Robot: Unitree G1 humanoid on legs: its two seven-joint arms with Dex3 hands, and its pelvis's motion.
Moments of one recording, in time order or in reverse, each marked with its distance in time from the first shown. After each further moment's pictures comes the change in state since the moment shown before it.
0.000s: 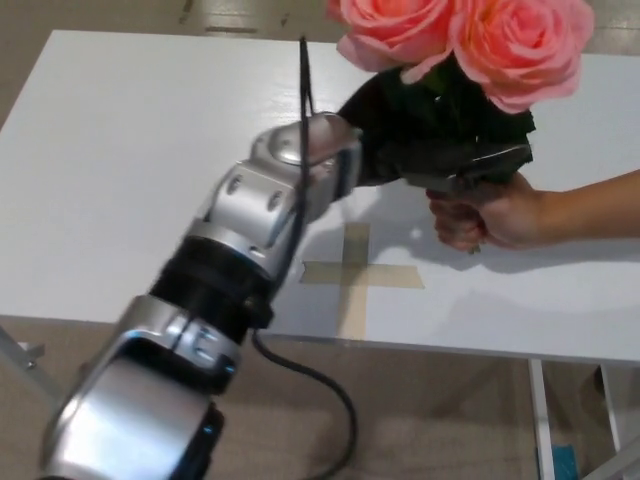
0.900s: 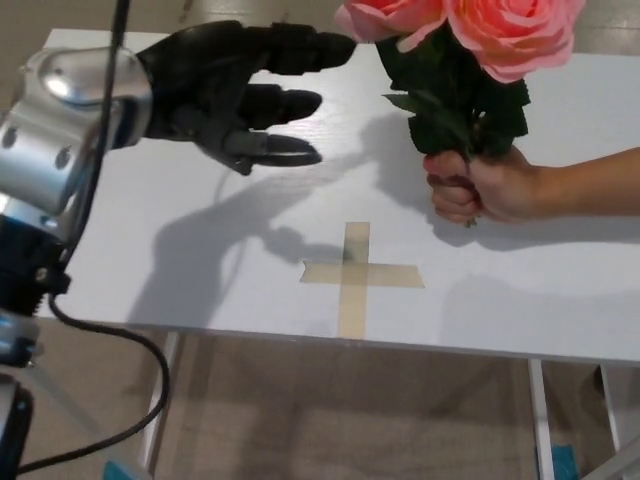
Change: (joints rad) left_arm 0.072 0.422 0.031 -0.275 0.086 0.044 -0.350; right_arm 0.043 -0.023 0.000 0.002 -0.002 0.002 0.002
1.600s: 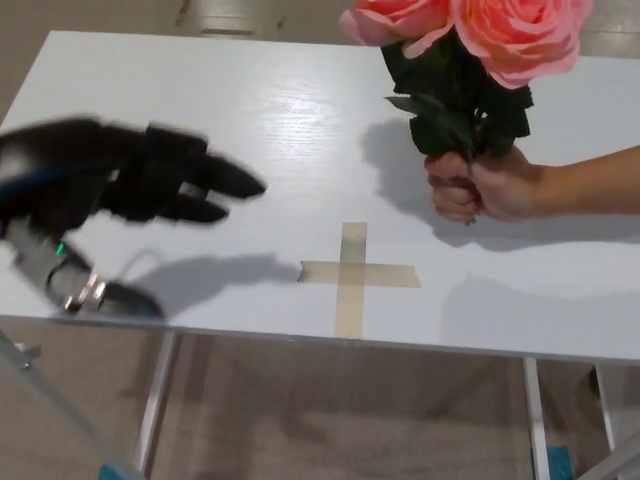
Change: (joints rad) left_arm 0.628 0.284 0.389 -0.667 -0.123 0.021 -0.210; right_arm 0.006 -0.012 -0.073 0.002 0.011 -0.002 -0.019
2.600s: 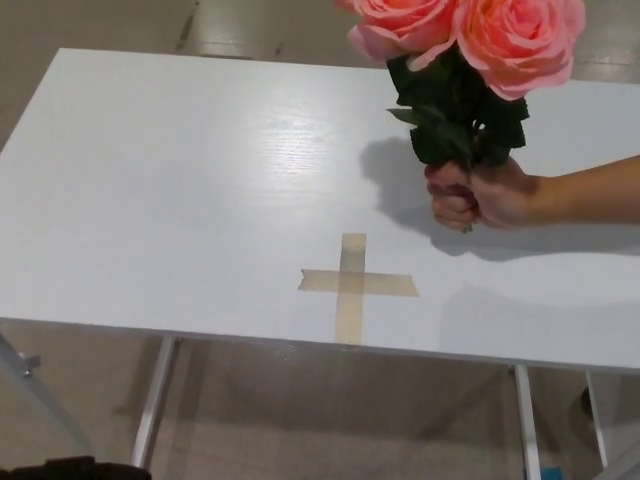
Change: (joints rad) left_arm 0.573 -0.259 0.049 0.473 0.113 -0.217 0.129; right_arm 0.008 0.014 -0.013 0.002 -0.001 0.001 -0.025
